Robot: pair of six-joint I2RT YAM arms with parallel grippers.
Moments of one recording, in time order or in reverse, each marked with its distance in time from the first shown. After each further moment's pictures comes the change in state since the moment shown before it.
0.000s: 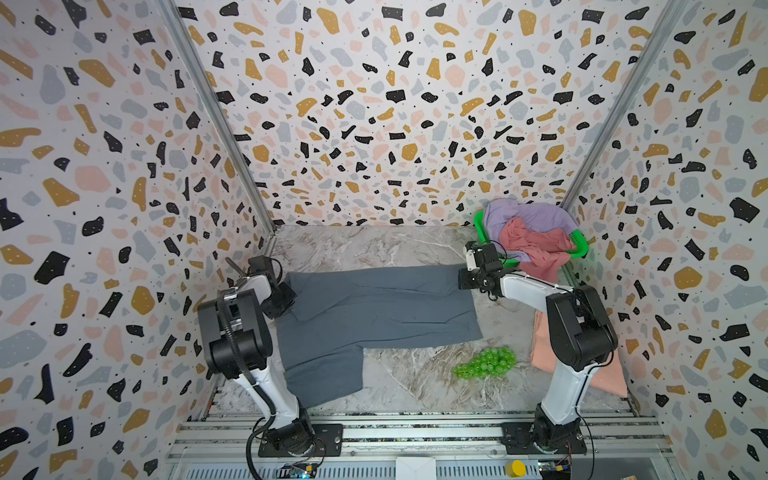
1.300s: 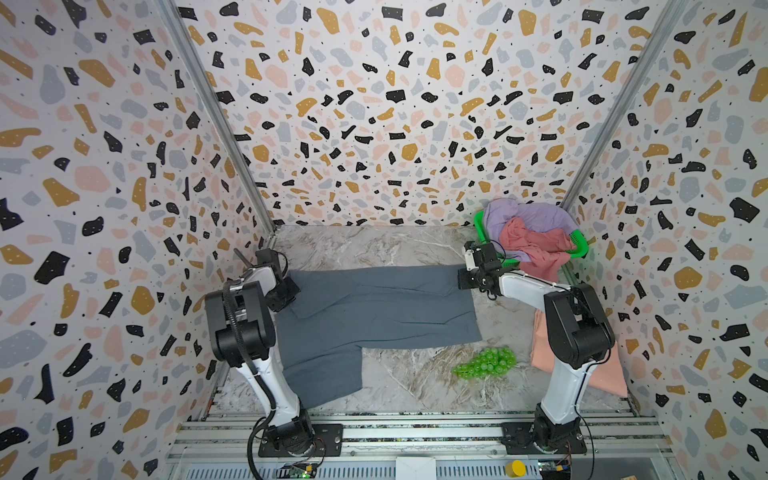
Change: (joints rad) left arm -0.043 0.087 0.117 -0.052 -0.056 0.031; right arm 0.000 0.018 0.018 -0.011 0.009 -0.023
